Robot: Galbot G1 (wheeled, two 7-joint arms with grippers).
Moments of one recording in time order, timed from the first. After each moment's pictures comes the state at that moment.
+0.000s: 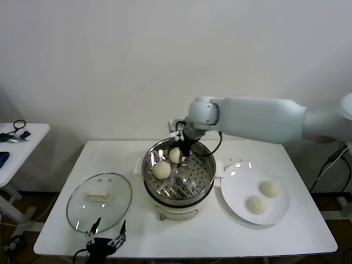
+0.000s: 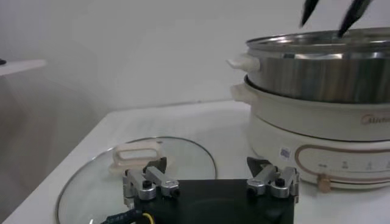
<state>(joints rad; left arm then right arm) 1.83 -1.45 -0.60 -2.04 -0.05 0.04 0.03 0.83 1.04 -1.57 1.46 0.78 -0.45 -0.85</state>
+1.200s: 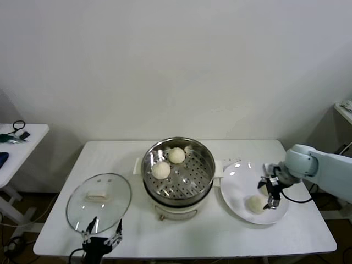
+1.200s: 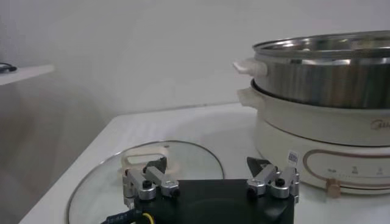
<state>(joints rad) 1.84 -1.45 -0.62 -2.05 -0.06 0.04 0.03 0.27 0.51 -1.31 1.45 0.27 -0.39 -0.90</state>
